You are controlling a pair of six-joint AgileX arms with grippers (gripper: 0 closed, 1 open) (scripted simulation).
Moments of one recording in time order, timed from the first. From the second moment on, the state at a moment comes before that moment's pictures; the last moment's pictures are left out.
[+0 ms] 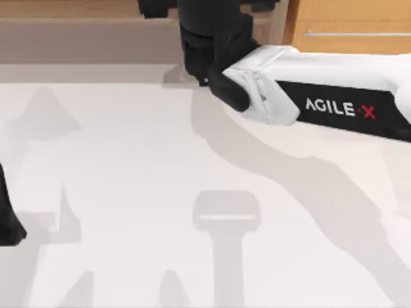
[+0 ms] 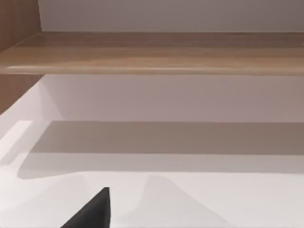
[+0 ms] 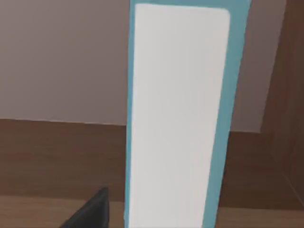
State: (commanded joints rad) left arm 0.00 0.00 0.00 0.00 0.00 0.00; right arm 0.74 2.18 1.64 0.50 0.76 -0.02
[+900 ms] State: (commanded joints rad) left arm 0.00 0.00 0.00 0.00 0.00 0.00; right arm 0.72 2.40 1.87 0.54 0.76 -0.01
